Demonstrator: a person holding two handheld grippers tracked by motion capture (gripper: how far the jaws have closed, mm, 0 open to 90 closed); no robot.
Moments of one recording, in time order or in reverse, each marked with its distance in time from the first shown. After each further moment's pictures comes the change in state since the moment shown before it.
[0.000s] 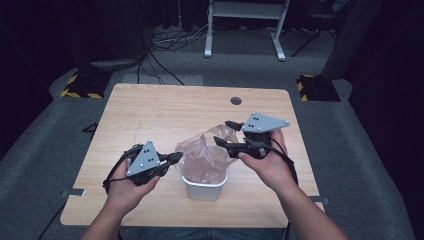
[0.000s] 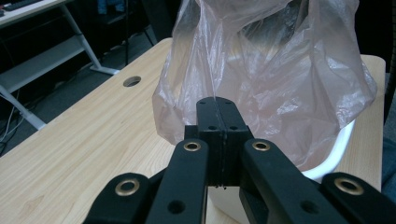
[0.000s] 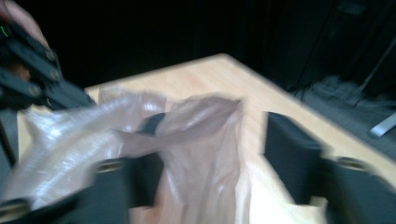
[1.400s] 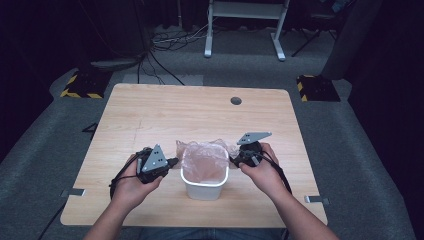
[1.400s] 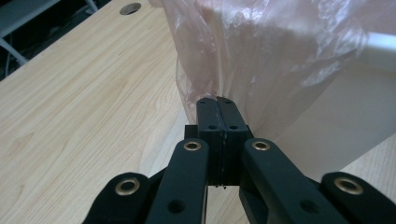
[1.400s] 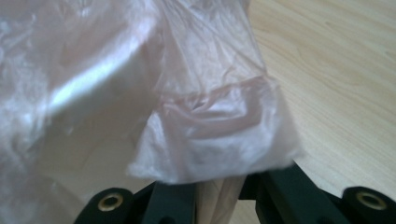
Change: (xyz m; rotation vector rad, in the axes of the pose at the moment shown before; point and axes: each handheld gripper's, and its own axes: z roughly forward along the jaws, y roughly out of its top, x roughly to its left) left arm 0.013 -0.049 0.033 0.203 0.027 -0.014; right arm -0.022 -0.098 0.041 0.292 0.025 0.199
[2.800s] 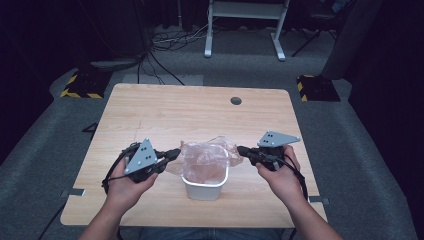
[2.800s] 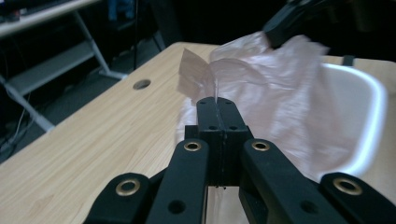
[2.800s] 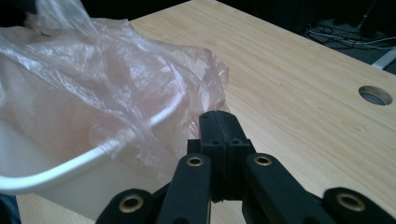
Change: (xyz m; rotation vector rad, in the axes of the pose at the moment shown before) left arm -0.014 0.027 -0.049 -0.269 -0.007 0.031; right arm 0.013 0.005 -0.067 -0.193 -0.079 -0.068
